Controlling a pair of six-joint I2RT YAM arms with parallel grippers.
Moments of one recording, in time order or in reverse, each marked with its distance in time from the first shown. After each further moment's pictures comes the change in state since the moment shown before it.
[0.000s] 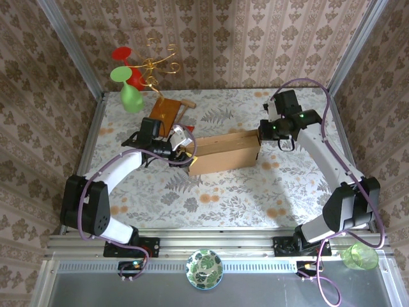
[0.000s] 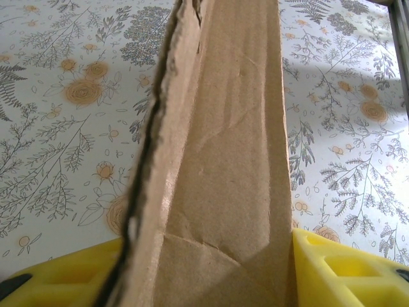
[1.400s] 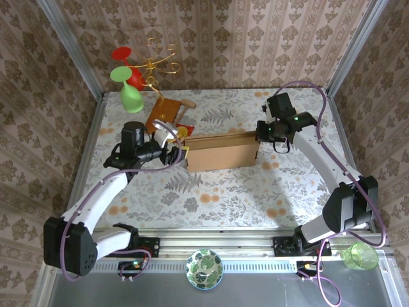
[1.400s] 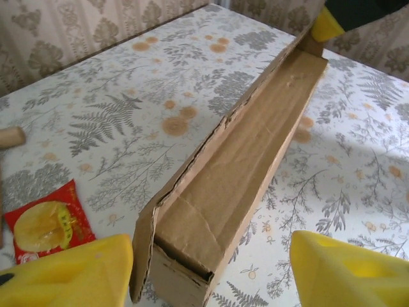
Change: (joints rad) left arm 0.024 -0.339 -0.109 0.112 -0.222 -0.378; right arm 0.050 0.013 -0.008 0.014 0.090 0.110
